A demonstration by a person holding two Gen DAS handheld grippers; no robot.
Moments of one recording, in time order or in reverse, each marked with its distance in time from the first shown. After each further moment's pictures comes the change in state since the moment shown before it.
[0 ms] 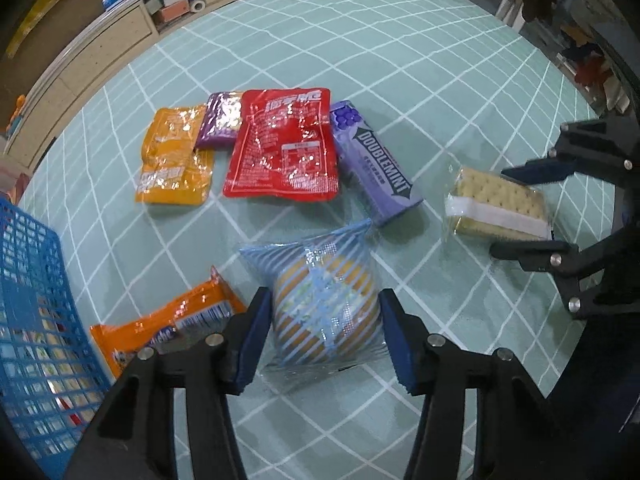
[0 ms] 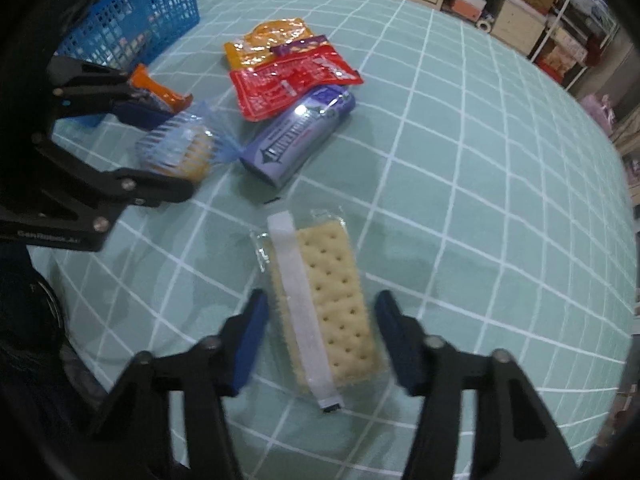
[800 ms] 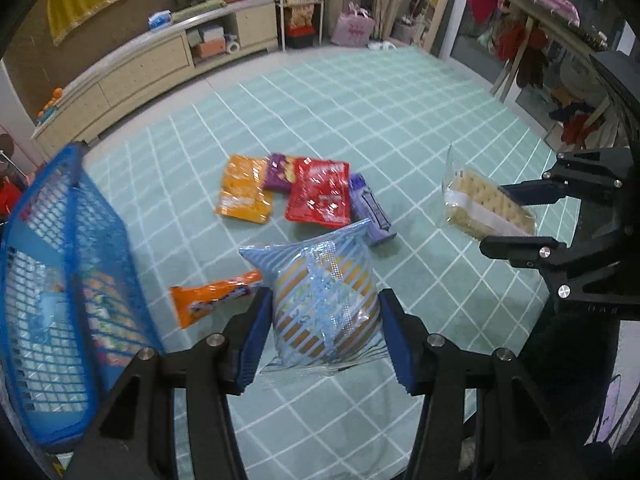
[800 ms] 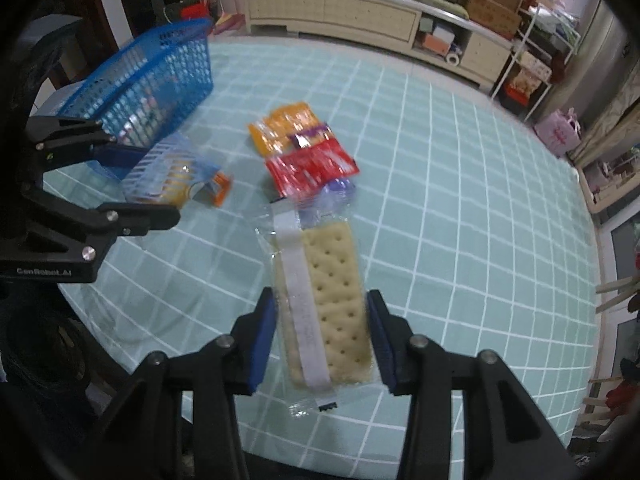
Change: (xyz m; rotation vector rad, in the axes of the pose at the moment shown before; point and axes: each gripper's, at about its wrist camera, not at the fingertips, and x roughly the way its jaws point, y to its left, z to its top) left arm -0.117 0.023 -0.045 -0.092 -0.219 0.012; right arm -0.091 0.037 0.021 0.051 -0.143 -0.083
